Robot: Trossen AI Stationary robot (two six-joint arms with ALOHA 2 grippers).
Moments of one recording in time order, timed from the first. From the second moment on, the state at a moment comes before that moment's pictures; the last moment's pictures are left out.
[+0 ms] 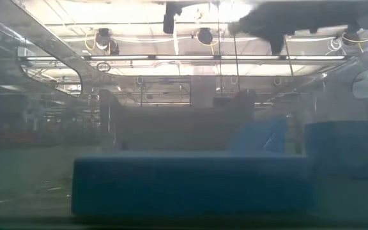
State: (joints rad) left arm 0.01 1.54 1.11 0.44 -0.06 -0.97; right arm -0.04 0.88 0.43 0.41 0.13 0.25
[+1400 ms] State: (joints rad) left arm 0.03 1.54 1.11 0.47 -0.10 -1.22; right arm -0.04 1.23 0.70 0.70 0.05 -0.09
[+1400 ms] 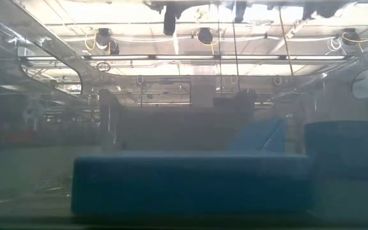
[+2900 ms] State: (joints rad) left arm 0.22 1.54 1.11 0.67 0.04 -1.04; right arm -0.04 1.11 0.71 0.46 0.13 0.25
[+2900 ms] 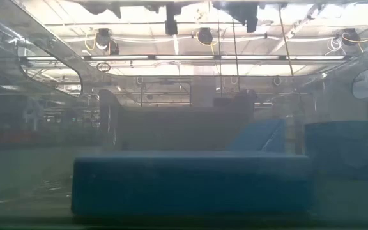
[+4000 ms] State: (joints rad) left arm 0.41 1.54 1.11 -0.40 -0.14 -0.47; right arm -0.31 1.21 0.71 -0.23 0.41 0.83
